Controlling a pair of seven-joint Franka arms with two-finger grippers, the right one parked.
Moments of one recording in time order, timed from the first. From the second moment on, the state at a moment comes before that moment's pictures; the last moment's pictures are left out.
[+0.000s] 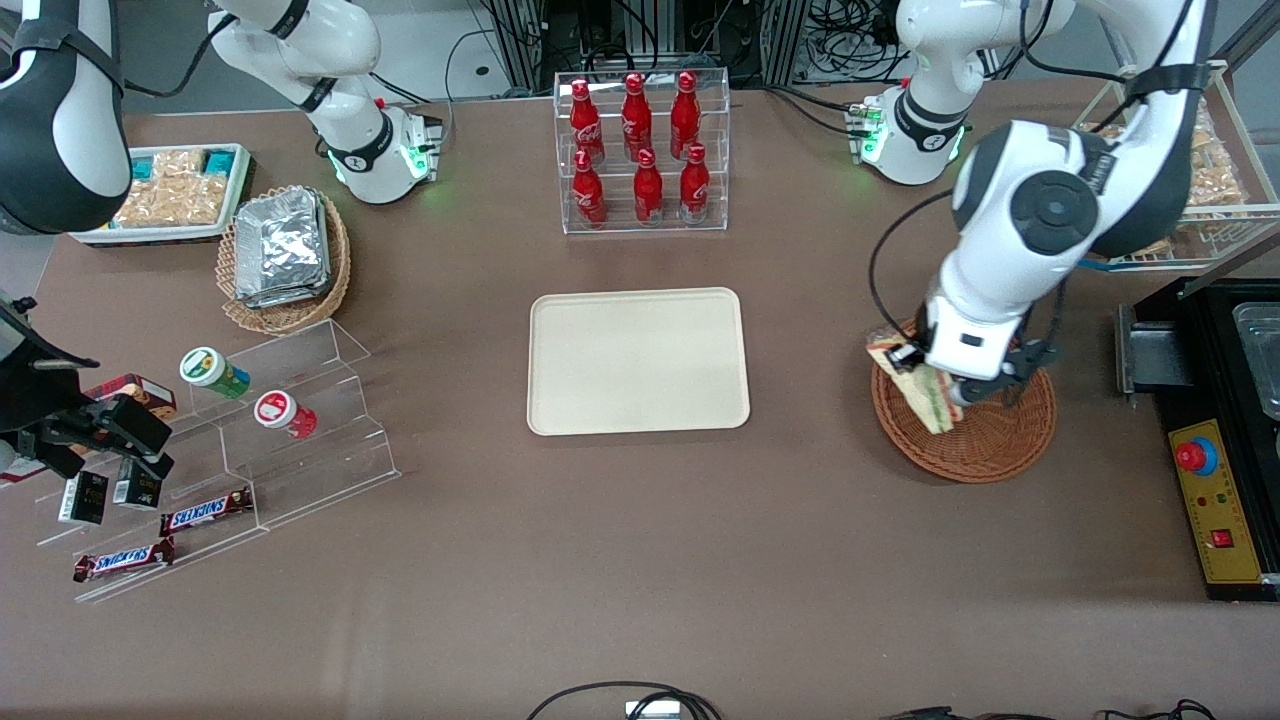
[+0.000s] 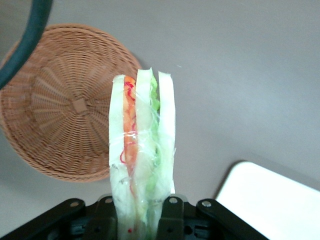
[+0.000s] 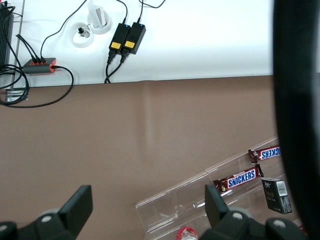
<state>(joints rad) 0.09 0.08 -0.47 -1.97 0.06 2.02 -0.80</state>
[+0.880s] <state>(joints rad) -0.18 0.27 -0.60 -1.95 0.24 2.07 -0.88</state>
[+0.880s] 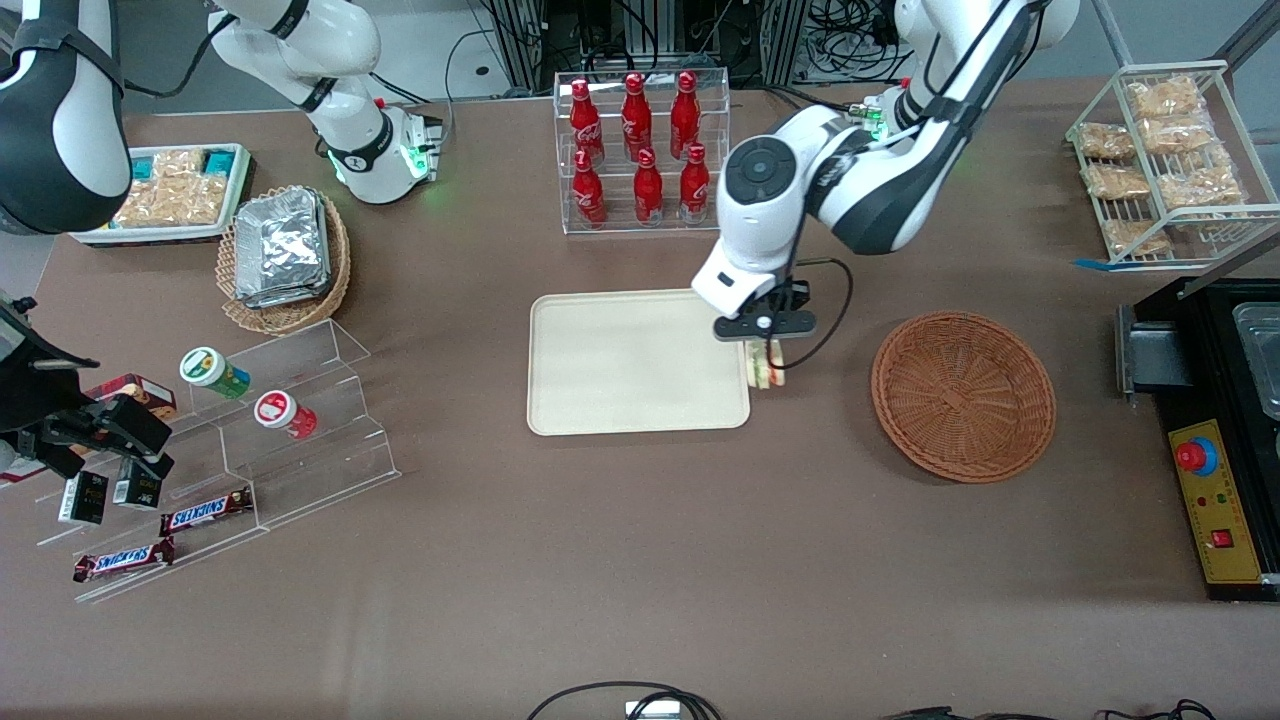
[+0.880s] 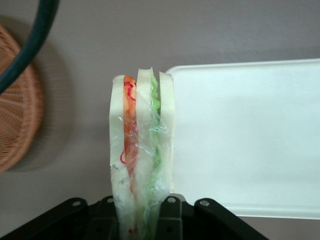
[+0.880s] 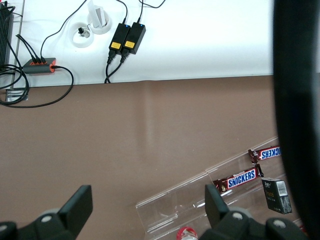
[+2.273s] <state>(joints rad) -0.32 0.58 -0.60 -1.95 0.50 2.26 -1.15</state>
